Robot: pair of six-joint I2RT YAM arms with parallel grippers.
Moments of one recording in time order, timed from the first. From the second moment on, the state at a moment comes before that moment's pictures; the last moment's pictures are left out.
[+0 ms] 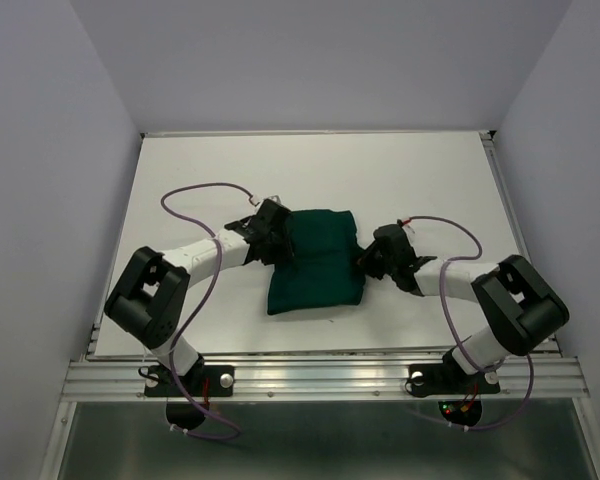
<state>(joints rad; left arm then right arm) -0.62 1.60 0.94 -0.33 -0.08 -0.74 0.55 1.55 0.57 0.25 0.09 1.17</state>
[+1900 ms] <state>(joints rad) -0.53 1.51 0.81 -0.16 0.08 -0.64 0.43 1.26 0.66 -0.20 0.08 0.90</state>
